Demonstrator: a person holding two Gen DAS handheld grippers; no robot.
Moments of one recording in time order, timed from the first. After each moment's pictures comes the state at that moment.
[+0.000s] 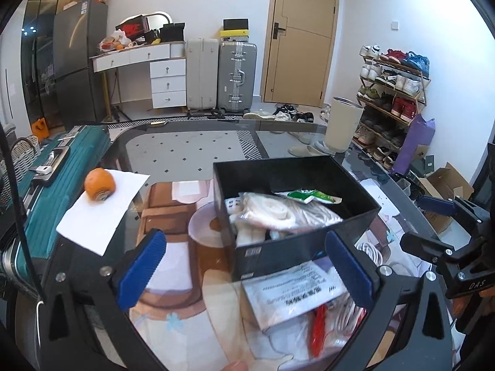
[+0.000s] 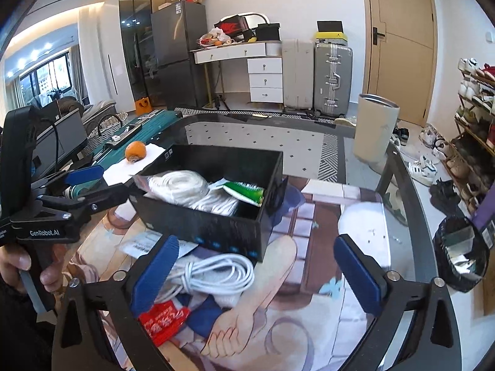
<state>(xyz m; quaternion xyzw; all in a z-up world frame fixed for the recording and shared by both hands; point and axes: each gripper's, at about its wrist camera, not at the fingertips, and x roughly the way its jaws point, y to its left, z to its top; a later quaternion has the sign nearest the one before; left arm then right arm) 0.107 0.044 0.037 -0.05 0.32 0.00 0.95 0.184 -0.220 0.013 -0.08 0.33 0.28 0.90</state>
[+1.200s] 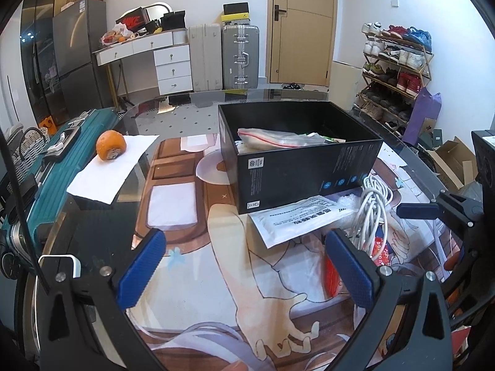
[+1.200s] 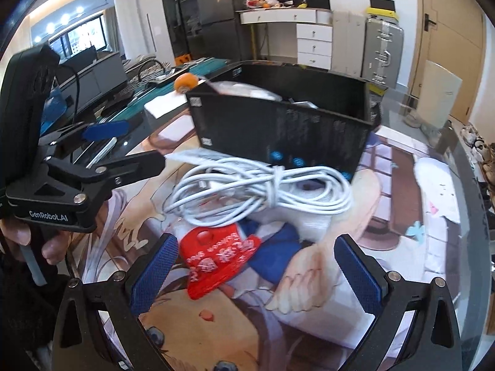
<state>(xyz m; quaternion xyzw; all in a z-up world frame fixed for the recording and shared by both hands) 0.065 0.029 -0.002 -0.02 0.36 0.02 0.93 0.137 -0.181 -0.054 -0.13 0.39 0.36 0.84</state>
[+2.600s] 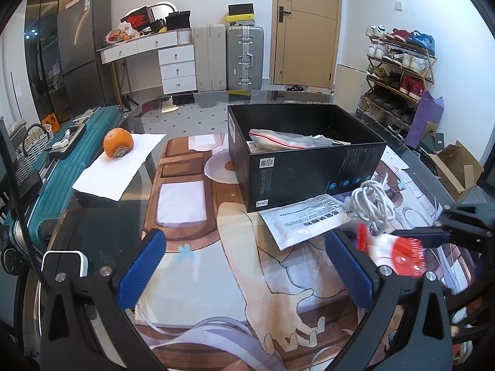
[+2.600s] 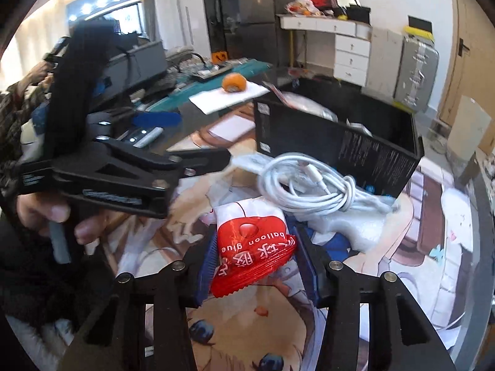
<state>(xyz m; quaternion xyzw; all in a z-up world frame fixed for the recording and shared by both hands) 0.060 0.036 0.002 -0.02 0.35 0.02 0.94 0.095 -0.154 -0.041 -0.17 0.36 0.43 0.81</state>
